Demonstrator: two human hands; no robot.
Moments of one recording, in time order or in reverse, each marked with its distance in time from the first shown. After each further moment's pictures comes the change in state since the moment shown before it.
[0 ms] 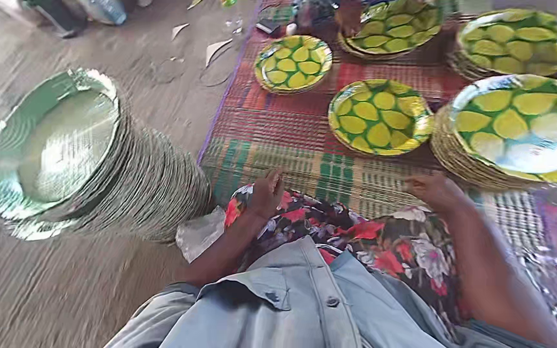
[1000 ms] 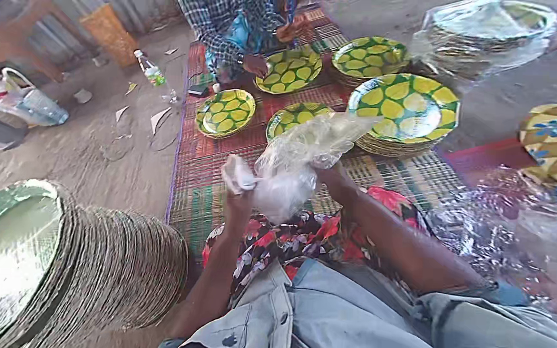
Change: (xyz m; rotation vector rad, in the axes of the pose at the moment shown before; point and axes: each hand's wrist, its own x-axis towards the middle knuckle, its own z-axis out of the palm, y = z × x) left_hand 0.053 0.085 -0.007 -0.498 0.066 -0.150; right_hand -0.030 -0.134 0.016 1.225 0.413 0.017
